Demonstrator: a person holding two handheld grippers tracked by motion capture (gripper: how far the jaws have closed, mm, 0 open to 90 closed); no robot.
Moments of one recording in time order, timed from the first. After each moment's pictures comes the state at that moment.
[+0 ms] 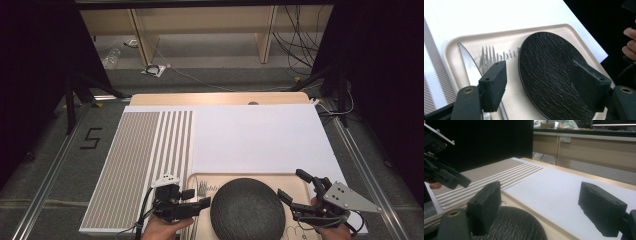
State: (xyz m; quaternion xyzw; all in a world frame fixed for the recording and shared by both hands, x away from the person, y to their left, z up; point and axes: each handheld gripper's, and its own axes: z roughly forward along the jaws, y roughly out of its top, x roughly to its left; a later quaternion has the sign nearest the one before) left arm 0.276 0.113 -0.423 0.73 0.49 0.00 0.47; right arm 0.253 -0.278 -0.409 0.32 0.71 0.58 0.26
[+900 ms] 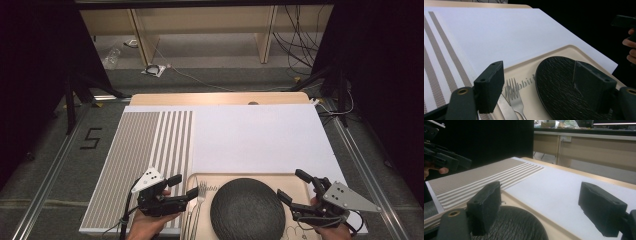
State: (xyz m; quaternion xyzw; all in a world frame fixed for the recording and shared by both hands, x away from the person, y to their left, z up) left arm 0.277 0.142 -0.412 0.72 0.42 0.11 0.54; right arm 0.253 -0.277 -0.410 0.32 0.71 0.58 0.25
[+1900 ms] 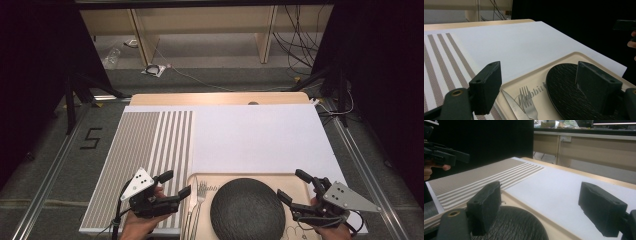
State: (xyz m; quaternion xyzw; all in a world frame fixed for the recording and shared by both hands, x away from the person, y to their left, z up) left arm 0.276 0.160 -0.418 0.71 0.39 0.15 0.57; right arm 0.253 -0.277 -0.409 0.32 0.71 0.58 0.25
